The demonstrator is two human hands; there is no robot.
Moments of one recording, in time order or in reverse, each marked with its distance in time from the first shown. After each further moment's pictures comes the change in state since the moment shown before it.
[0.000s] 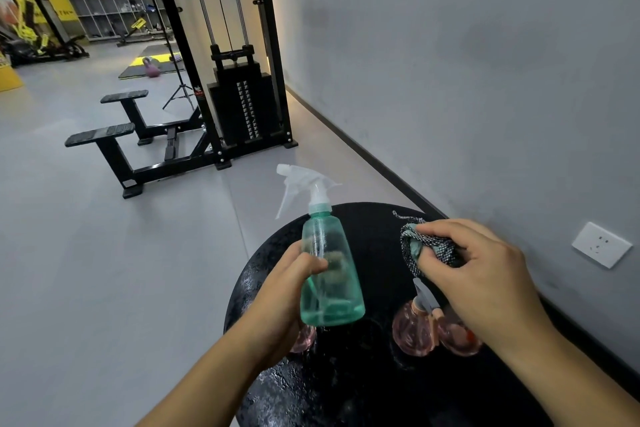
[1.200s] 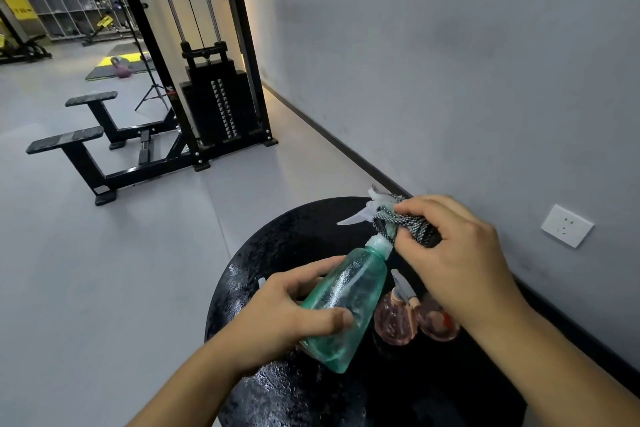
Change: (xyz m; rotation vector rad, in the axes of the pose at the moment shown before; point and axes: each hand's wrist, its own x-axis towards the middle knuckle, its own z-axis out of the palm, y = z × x) left_hand -0.013 0.009 0.010 0.483 -0.308 0.048; right_hand 0.007 -0.009 -0.009 -0.182 0.056 -0.129
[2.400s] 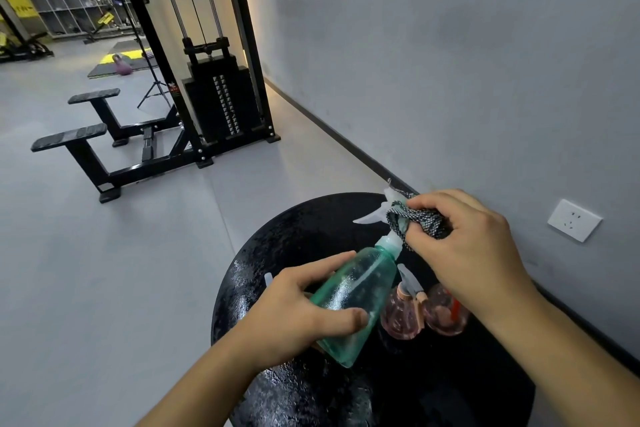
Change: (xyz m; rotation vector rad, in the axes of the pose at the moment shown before) left_hand -0.004 0.009 0.009 0.120 0.081 -0.016; right_hand 0.004 0.009 0.003 -0.043 0.004 0.042
